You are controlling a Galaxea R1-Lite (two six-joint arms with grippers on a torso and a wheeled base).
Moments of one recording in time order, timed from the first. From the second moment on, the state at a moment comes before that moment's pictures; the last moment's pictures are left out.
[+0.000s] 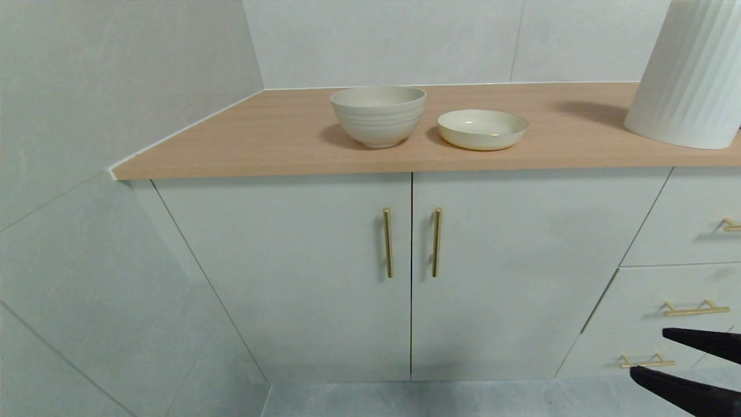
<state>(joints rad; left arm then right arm) 0.00 0.00 0.00 0.00 -0.01 0.00 0.27 0.99 -0.41 -0.14 0.33 0.03</state>
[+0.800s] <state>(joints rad) 0.00 0.00 0.00 0.00 -0.01 0.00 0.53 1.65 -0.90 -0.35 0.34 0.07</state>
